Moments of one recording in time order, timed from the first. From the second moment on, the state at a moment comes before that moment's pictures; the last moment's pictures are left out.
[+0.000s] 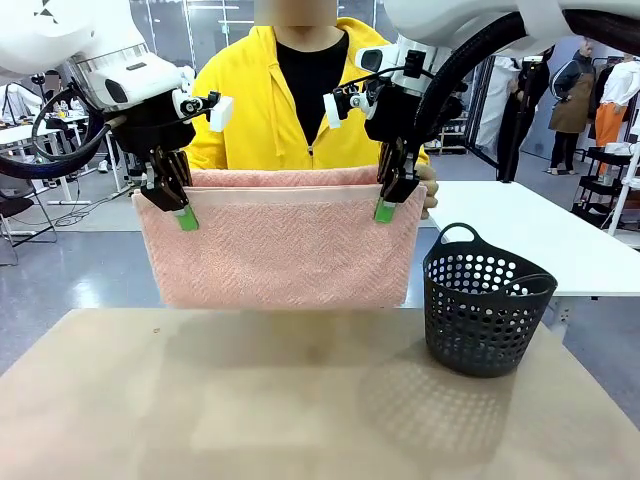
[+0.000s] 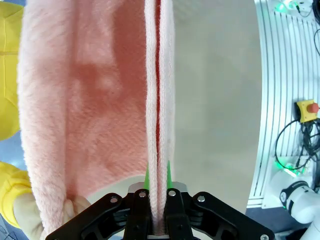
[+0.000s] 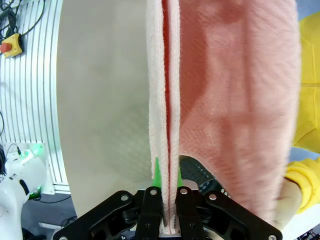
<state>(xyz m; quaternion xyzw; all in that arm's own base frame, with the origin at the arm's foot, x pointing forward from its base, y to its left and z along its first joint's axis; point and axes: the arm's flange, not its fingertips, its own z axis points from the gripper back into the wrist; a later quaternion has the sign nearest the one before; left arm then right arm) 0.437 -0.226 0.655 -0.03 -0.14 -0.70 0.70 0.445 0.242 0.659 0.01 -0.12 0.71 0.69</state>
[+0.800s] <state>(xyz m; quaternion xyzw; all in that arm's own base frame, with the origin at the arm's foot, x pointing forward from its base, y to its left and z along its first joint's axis) 0.437 -0.226 0.655 -0.03 -0.14 -0.70 0.70 0.445 0.242 0.660 0.01 -0.12 0.71 0.69</state>
